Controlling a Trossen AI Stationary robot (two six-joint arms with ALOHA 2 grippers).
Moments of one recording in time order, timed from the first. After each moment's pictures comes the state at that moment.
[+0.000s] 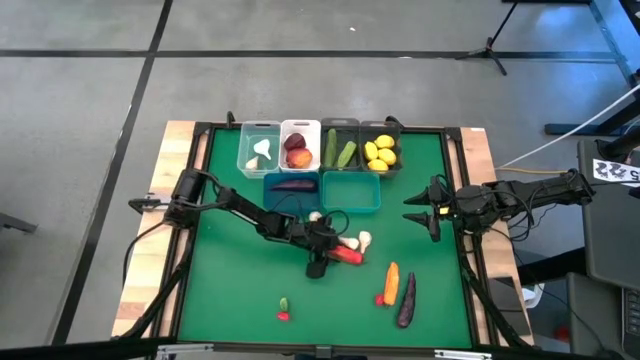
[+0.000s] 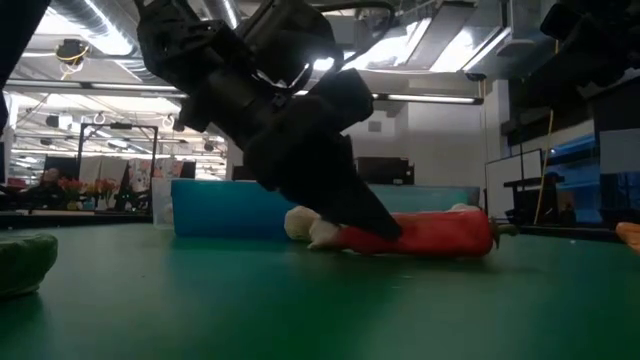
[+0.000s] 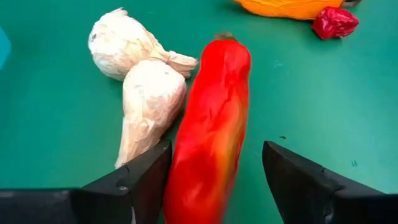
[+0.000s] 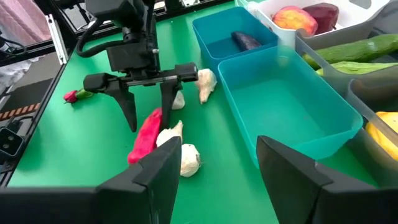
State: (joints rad) left arm -0.17 2.04 1.02 0.37 0.00 -0.09; right arm 0.23 0.44 0.45 -0.47 0.26 0.36
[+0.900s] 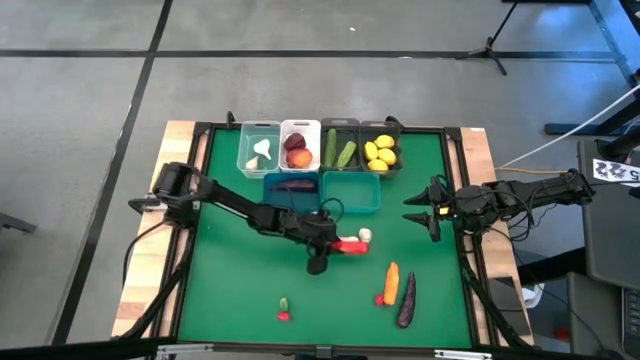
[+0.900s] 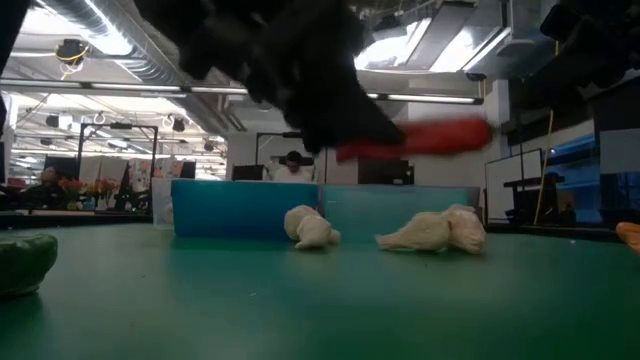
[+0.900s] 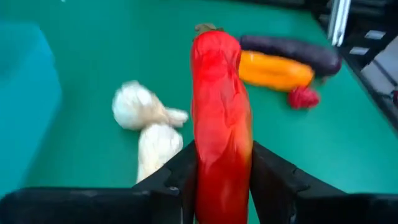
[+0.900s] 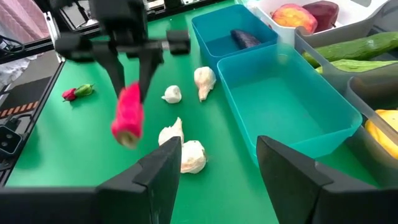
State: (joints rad) left arm -0.16 1.88 1.03 0.31 -0.01 -0.20; right arm 0.23 0.44 0.45 -0.47 0.26 0.36
